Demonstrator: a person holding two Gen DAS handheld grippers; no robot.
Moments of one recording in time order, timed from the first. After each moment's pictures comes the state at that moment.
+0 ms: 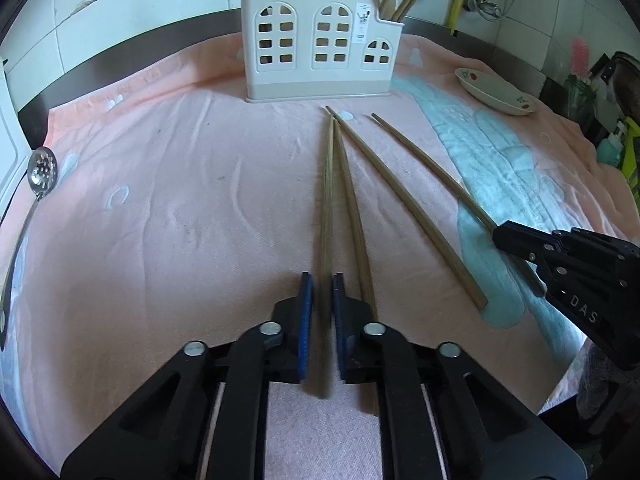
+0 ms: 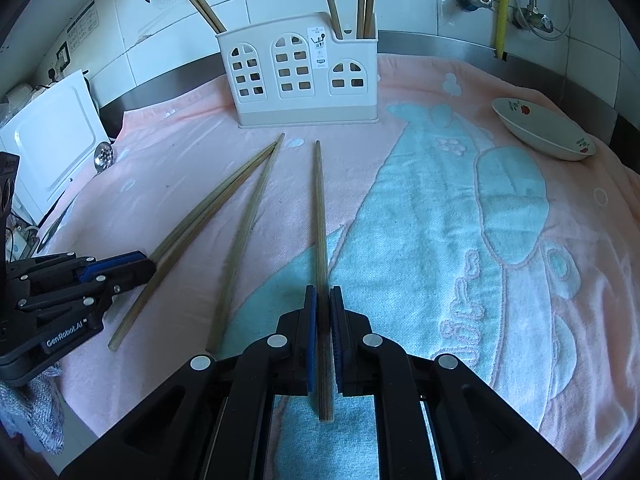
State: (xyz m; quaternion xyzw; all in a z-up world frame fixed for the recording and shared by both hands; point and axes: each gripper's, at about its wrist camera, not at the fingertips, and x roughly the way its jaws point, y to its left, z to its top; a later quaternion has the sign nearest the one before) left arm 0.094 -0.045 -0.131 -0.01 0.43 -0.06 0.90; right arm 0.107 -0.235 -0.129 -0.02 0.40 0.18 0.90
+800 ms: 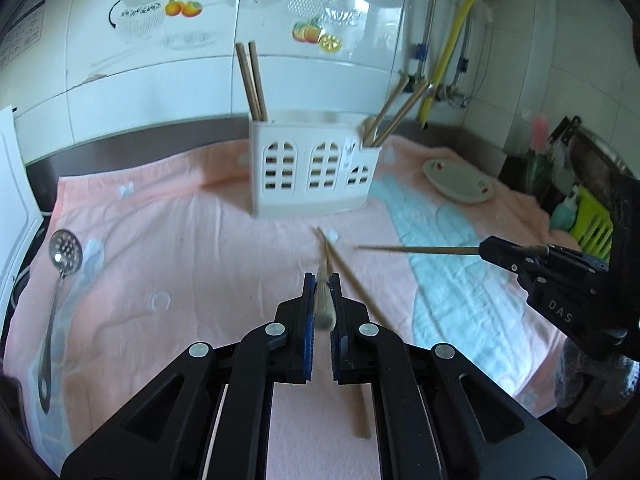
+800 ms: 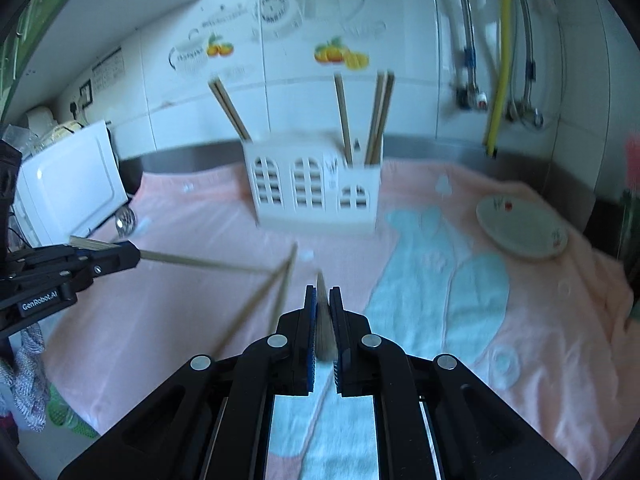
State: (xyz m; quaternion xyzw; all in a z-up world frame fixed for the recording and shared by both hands) left arm 0.082 -0.013 -0.025 -0.04 0.32 -0.12 0.94; right arm 0.098 -0.234 -0.031 -0.04 0.29 0.19 0.94
